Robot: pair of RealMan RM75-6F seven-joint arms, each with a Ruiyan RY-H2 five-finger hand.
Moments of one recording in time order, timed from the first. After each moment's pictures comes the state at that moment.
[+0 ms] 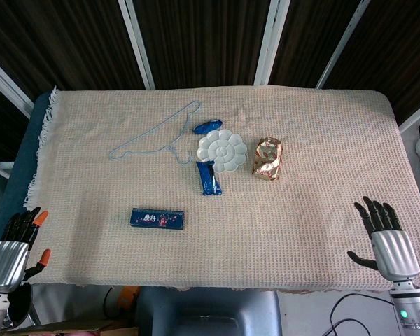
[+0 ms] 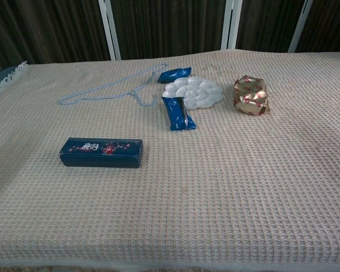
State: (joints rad) left arm -0.10 -1.12 0.00 -1.59 1.59 1.49 0.03; right arm 0.08 -1.14 0.03 -1.62 -1.53 1.47 -0.15
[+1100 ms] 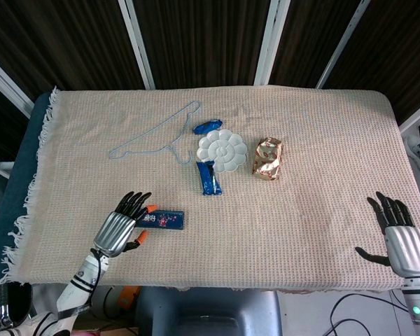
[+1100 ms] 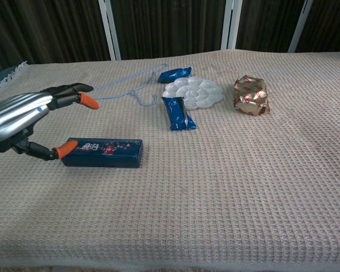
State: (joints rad) left arm -0.44 -1.53 -0.12 -1.51 1.59 1.16 0.16; right arm 0.08 -1.09 0.05 -1.63 -1.49 1.44 -0.04
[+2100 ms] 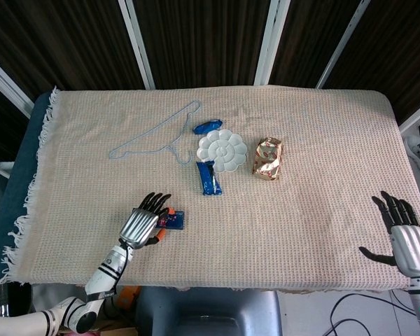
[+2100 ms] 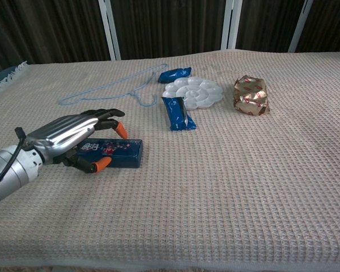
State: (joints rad) left arm -0.57 -1.71 -0.13 -1.32 1.44 1.04 0.18; right arm 0.08 -1.05 0.05 -1.63 -1.49 1.44 0.03
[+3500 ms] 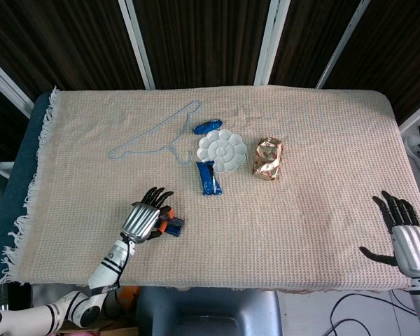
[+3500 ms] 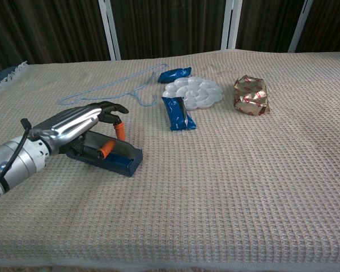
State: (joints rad) left arm -0.62 -1.72 -0.13 -1.29 1.41 1.06 0.11; right arm 0.08 -1.05 0.05 -1.63 -1.49 1.44 0.05
